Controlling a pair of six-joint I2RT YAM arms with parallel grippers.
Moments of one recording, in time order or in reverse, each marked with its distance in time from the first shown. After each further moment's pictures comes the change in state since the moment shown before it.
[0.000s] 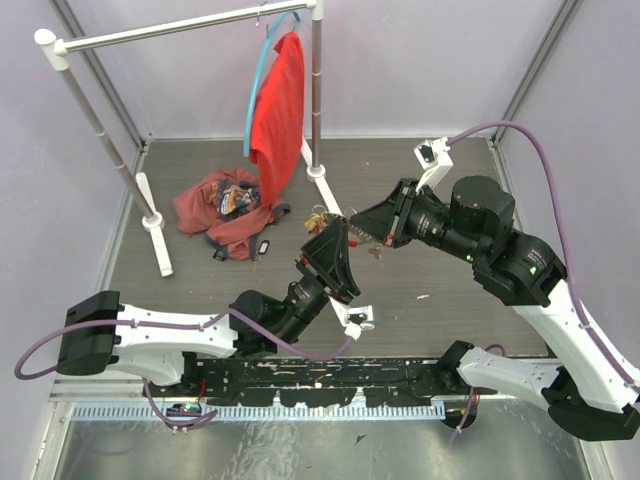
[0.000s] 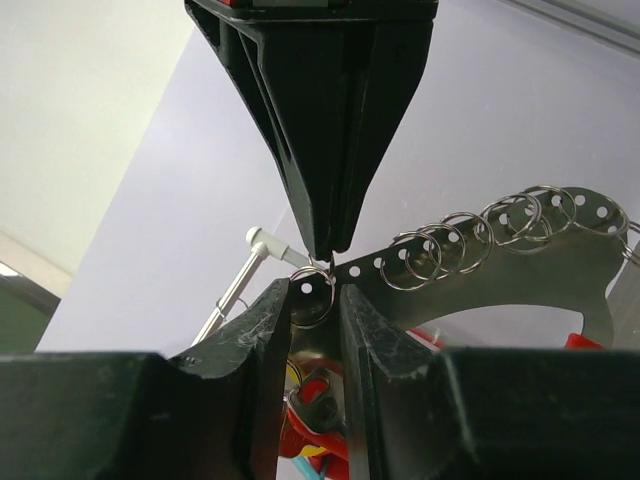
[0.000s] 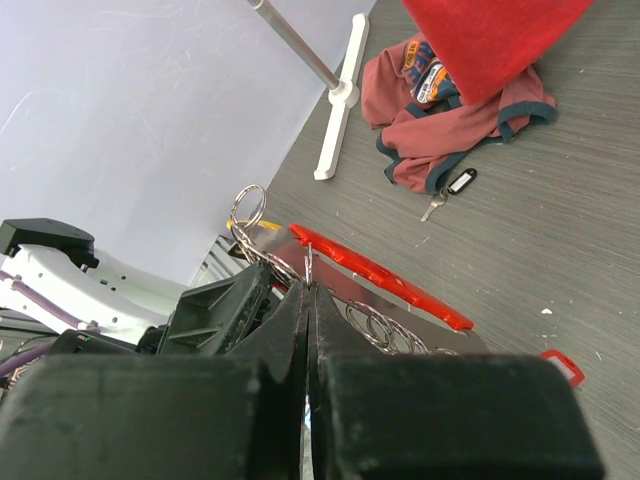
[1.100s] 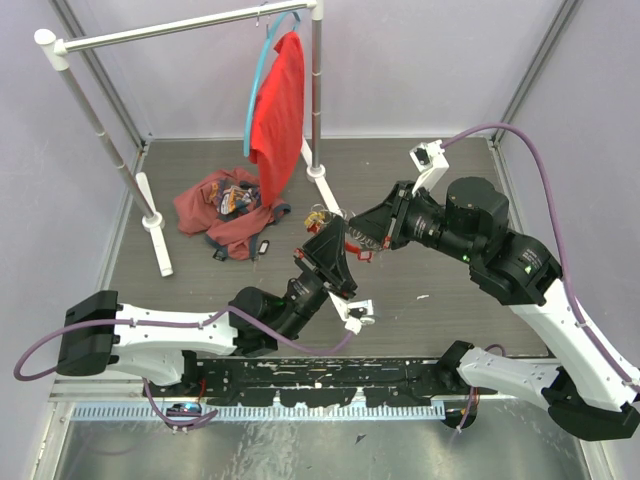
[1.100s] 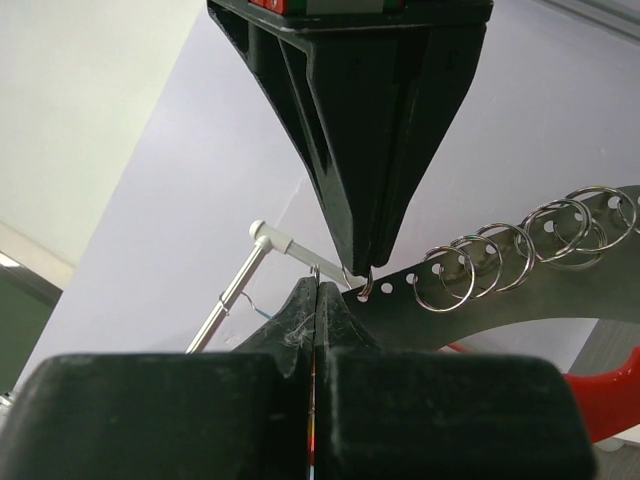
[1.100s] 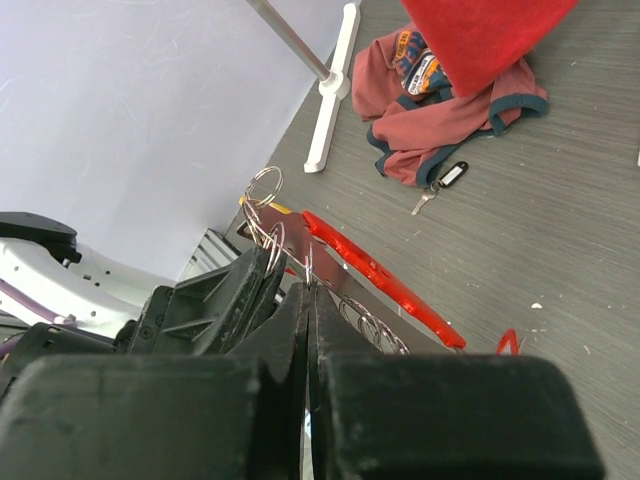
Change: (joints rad) left arm 0.017 -0.001 0.013 -0.004 0.000 0.000; right arm 0.000 0.000 -0.024 0.000 0.000 -0.012
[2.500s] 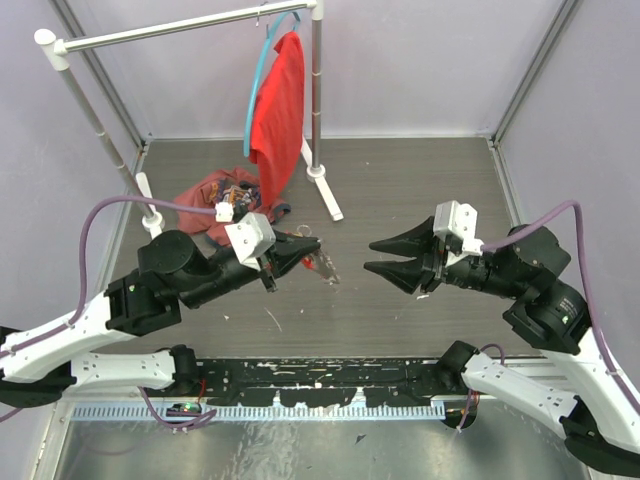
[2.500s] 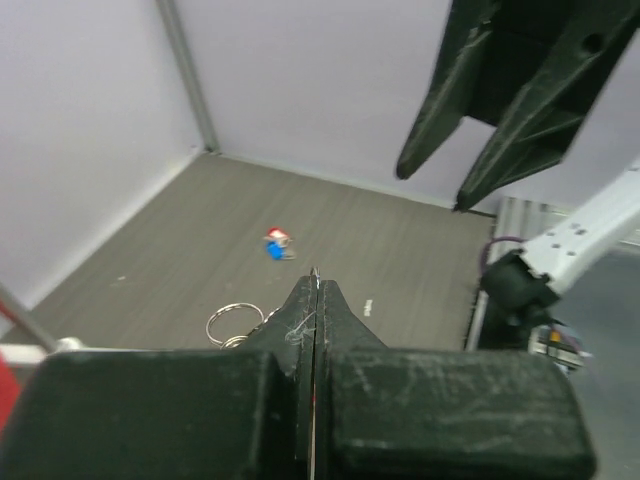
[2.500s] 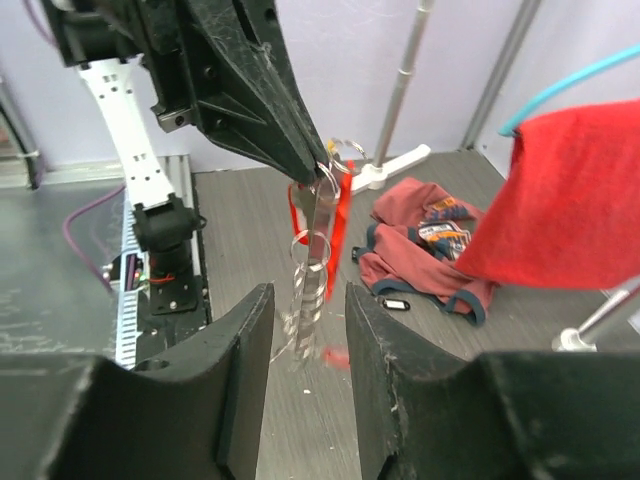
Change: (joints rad) left arm 0.162 -0.401 0.409 -1.301 0.402 -1.532; right arm 0.000 -0.269 -0.209 0.224 -0.374 -0.710
